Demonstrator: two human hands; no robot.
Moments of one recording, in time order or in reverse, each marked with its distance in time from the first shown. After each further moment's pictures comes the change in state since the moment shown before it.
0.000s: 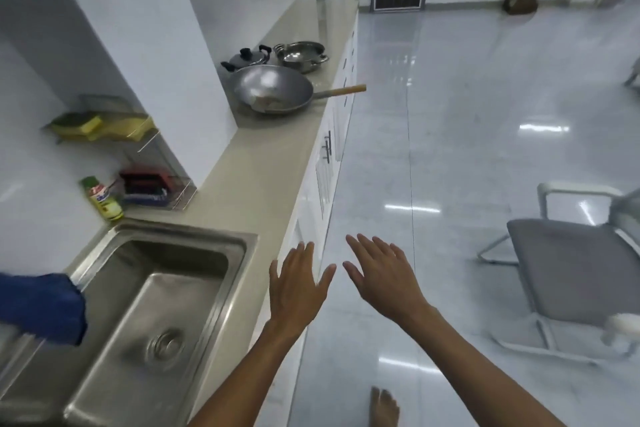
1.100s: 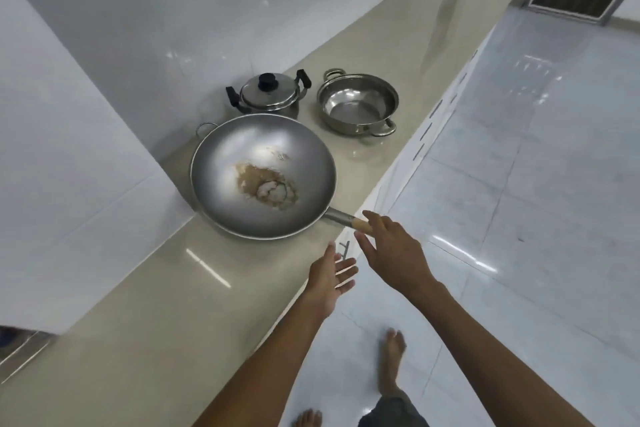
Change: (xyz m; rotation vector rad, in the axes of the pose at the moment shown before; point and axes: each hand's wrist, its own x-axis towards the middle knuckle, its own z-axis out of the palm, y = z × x) left_hand 0.752 0.120 0.055 -1.738 -0.078 -0.985; right_hand 0.771 0.252 -0.003 0.137 -0.048 -0.307
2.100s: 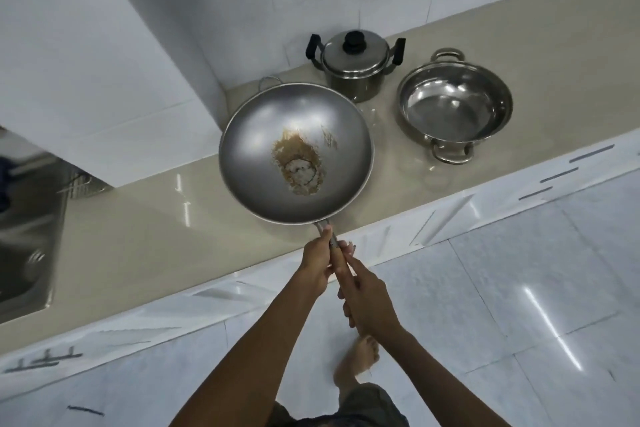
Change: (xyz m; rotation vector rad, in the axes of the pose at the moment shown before) left_hand 0.067 0.027 0.122 -0.385 0.526 0.101; right_hand 0.062 0.129 0.054 0.847 -0.835 0.137
